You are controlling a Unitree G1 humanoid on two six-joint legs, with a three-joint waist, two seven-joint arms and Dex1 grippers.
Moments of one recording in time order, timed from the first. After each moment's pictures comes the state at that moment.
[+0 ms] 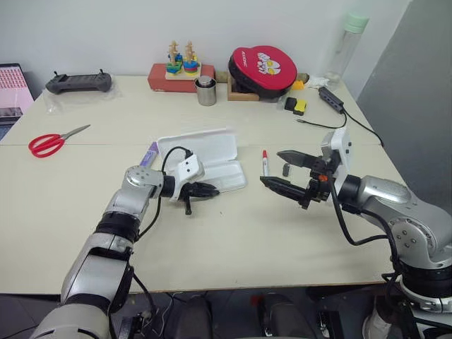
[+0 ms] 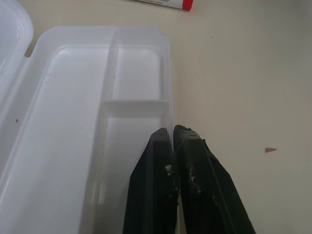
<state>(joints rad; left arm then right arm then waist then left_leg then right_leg) -0.68 0.55 -0.20 0.57 -0.08 0.05 -1.30 -0.43 -0.55 -0.06 -0.51 0.73 0.86 0.61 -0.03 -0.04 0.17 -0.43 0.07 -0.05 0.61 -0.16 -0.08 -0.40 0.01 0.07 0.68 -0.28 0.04</state>
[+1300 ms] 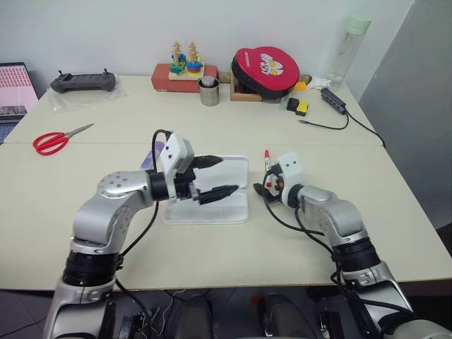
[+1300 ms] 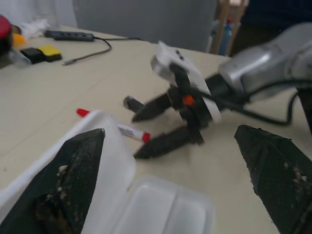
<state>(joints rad) -0.50 0.49 0.03 -0.24 -0.44 0.65 -0.88 -0.59 -0.21 0.19 0.12 0.21 0.79 0.22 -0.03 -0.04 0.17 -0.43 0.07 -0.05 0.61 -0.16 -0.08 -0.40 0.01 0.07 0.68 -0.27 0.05</state>
